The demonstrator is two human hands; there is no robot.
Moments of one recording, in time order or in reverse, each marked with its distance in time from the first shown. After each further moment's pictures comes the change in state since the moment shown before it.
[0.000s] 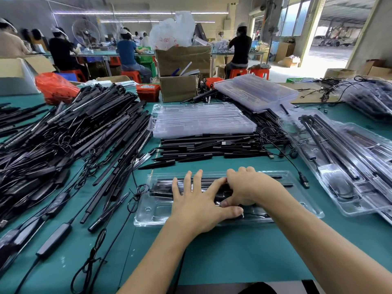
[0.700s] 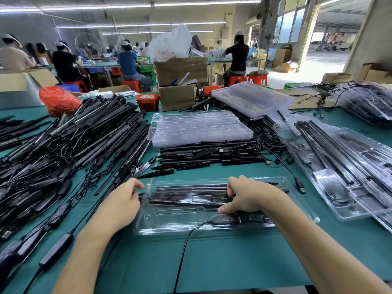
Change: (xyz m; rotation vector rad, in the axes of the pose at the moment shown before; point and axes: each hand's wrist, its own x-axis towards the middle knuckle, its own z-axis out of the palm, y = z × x) left_hand -0.032 -0.126 -0.057 -0.335 0.253 -0.268; right_hand -0.010 0.019 -0.001 0.249 -0.046 -0.064
